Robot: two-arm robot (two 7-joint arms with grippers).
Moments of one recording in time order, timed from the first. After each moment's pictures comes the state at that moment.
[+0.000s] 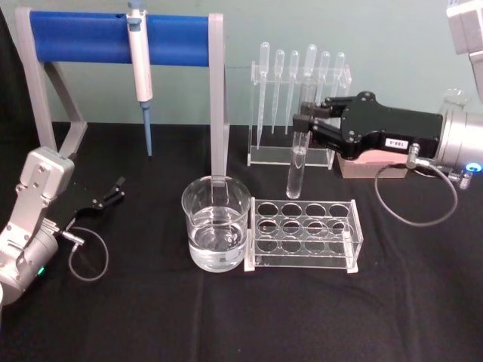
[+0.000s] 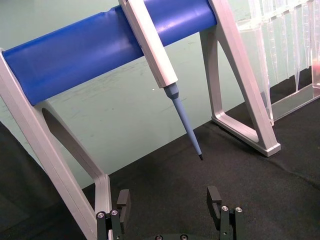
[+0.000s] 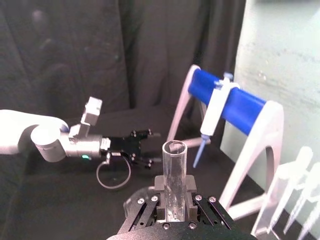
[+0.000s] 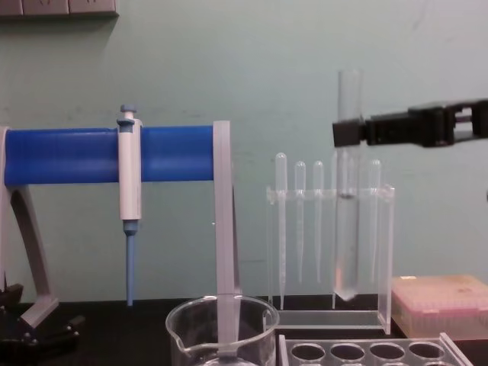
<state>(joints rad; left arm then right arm) -0.20 0.60 0.45 -1.41 -0.25 -0.12 0.03 0.60 0.73 -0.56 -1.60 0.75 0.22 0.77</state>
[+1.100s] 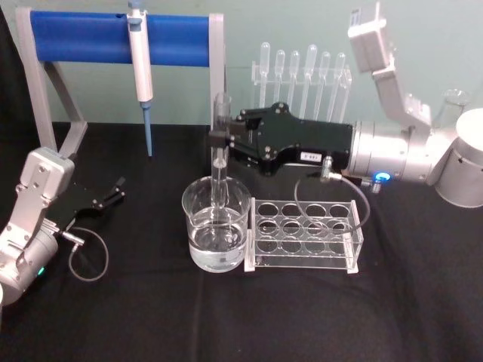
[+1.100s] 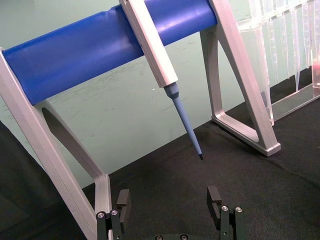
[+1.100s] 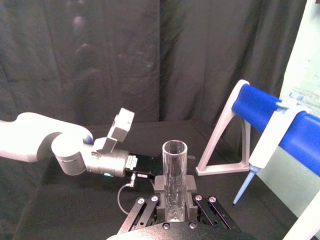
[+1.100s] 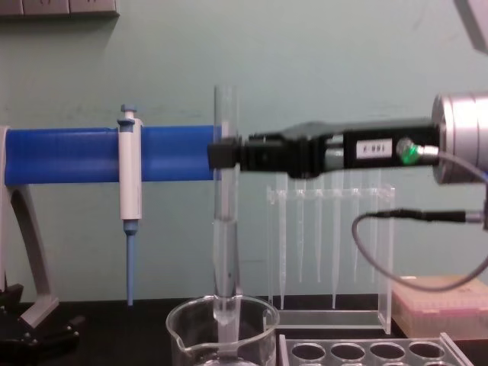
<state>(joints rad) -0.20 0.60 0.45 -1.41 -0.25 -0.12 0.03 0.70 0.55 -0.72 -1.48 0.69 0.11 0.79</state>
